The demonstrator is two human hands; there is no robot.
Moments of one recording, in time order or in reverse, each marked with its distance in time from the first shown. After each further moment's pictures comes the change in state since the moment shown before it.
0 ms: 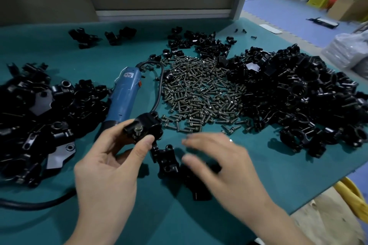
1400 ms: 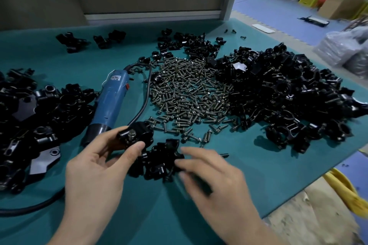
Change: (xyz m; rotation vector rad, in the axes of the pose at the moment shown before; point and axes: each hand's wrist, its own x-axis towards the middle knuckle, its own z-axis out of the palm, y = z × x) left_hand 0.004 -0.011 -0.003 0.082 -0.105 -0.023; right_hand -0.029 0.003 0.006 -0.045 0.175 -0.065
